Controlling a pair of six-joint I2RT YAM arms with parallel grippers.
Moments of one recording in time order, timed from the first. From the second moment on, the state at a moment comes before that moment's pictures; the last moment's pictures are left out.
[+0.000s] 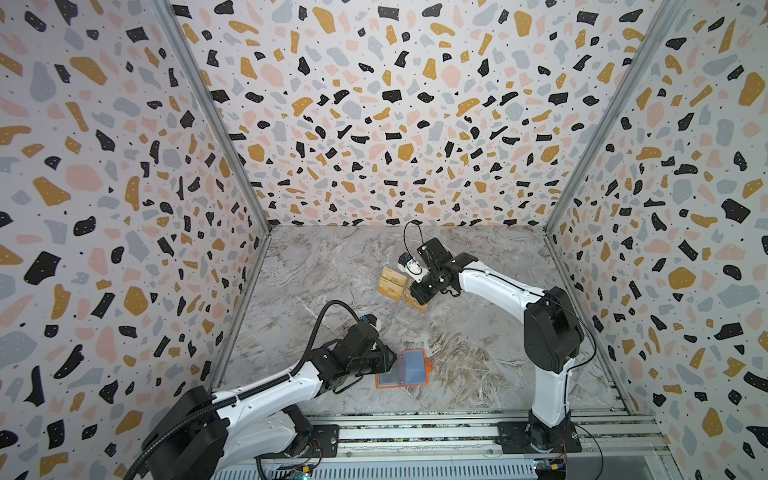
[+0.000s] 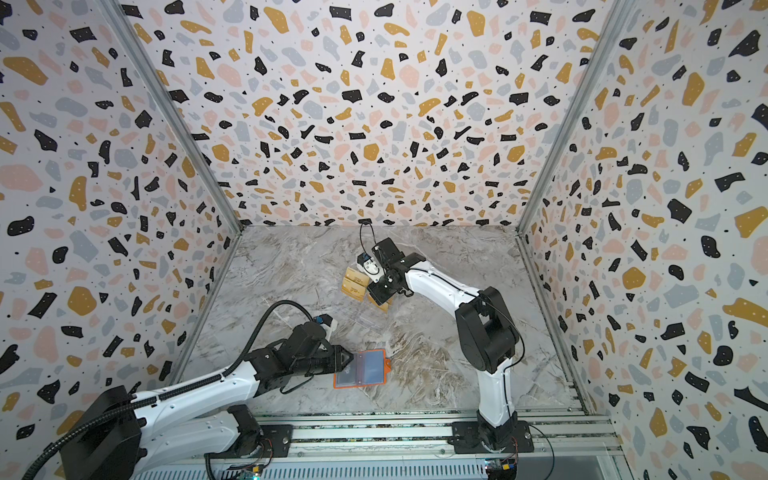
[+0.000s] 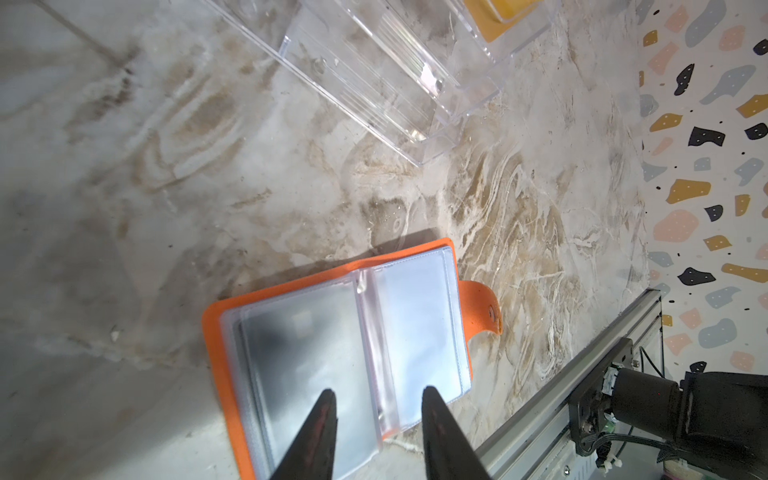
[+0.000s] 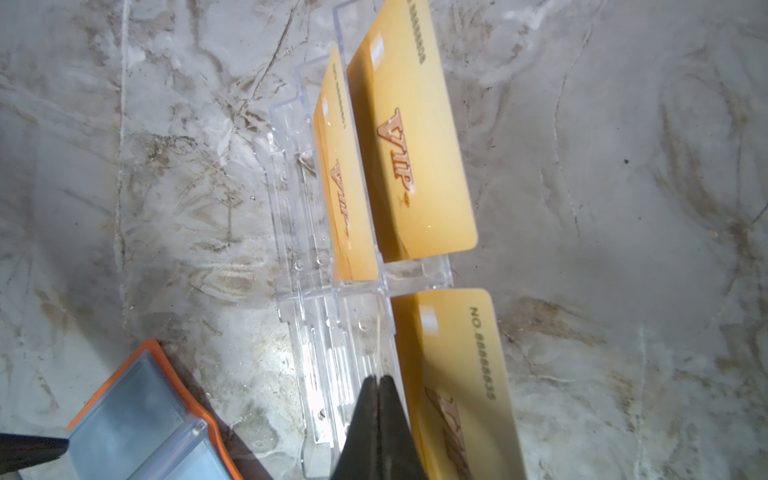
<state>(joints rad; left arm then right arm) -0.81 1.09 0.46 -0.20 0.16 -0.82 0.66 1.94 1.58 -0.69 -0.23 -0.17</state>
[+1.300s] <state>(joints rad) -0.83 1.15 0.51 -0.29 0.00 -0.88 0.74 1.40 0.47 0.28 -0.68 0.80</state>
